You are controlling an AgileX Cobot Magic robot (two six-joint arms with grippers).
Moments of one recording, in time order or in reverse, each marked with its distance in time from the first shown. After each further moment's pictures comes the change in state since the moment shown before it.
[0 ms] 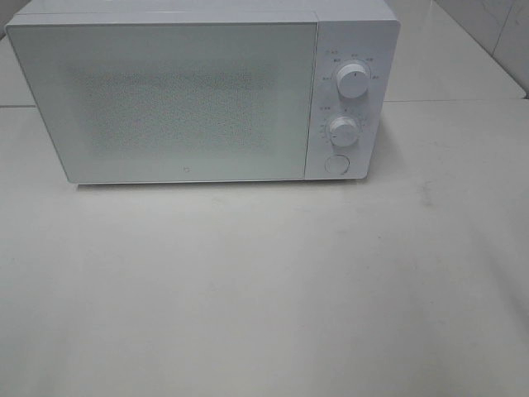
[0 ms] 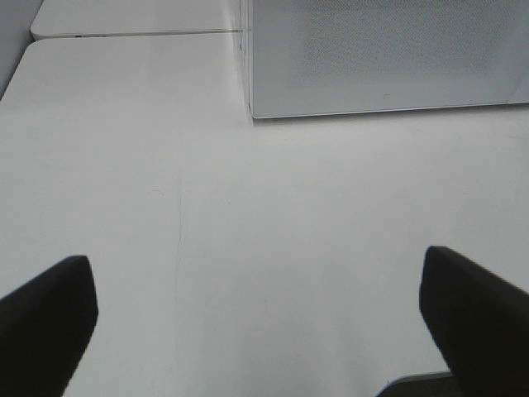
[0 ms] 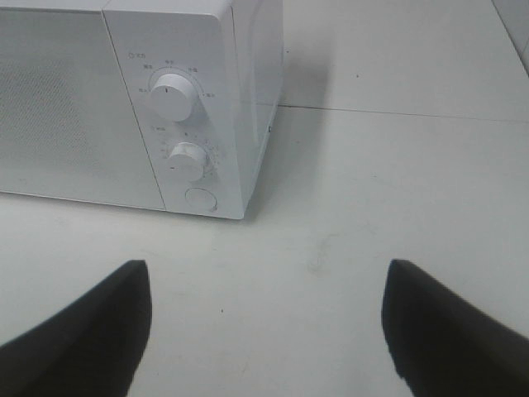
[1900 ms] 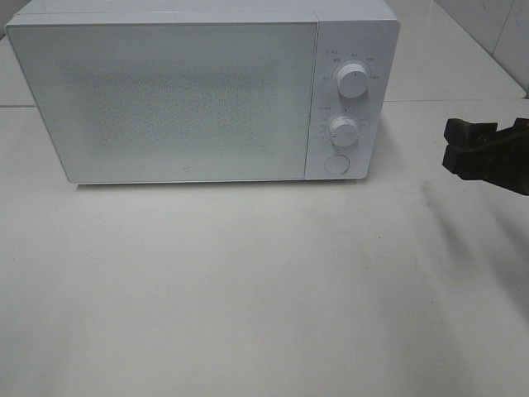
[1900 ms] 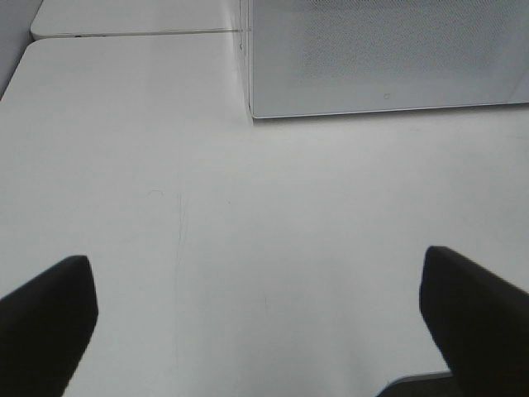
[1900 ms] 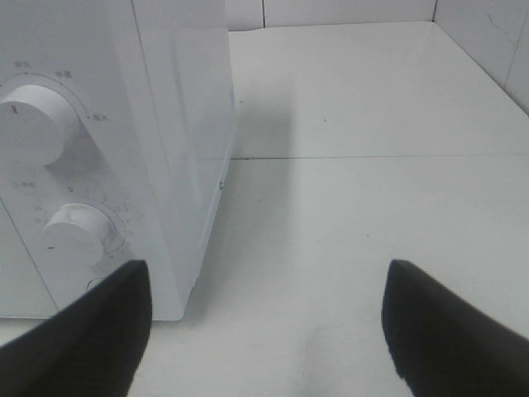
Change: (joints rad) left arm 0.000 0.000 0.000 0.000 0.000 0.000; right arm 0.000 0.791 0.235 0.175 -1.241 -0.095
